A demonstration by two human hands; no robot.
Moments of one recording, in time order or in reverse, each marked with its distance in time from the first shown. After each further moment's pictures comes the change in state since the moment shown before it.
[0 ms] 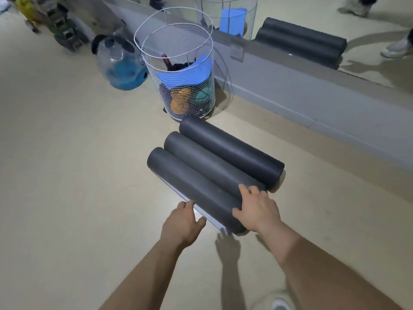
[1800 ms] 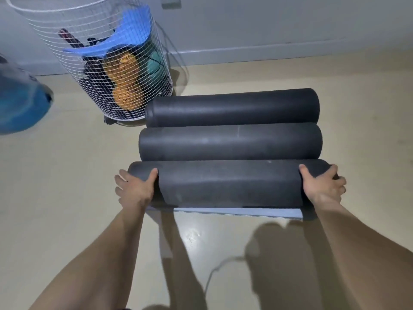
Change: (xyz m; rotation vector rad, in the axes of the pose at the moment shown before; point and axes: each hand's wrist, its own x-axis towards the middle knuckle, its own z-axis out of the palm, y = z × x) left_hand 0.495 -0.287 0.027 -0.213 0.339 0.104; right_hand 0.265 -0.031 0.343 0.950 0.703 1.216
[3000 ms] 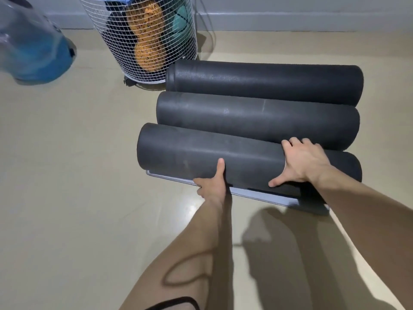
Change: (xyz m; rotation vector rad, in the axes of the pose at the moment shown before) left_hand -0.146 0.040 0.112 -0.686 -0.294 -0.563; right_hand -0.049 -0.065 0.019 -1.038 -0.247 -0.994
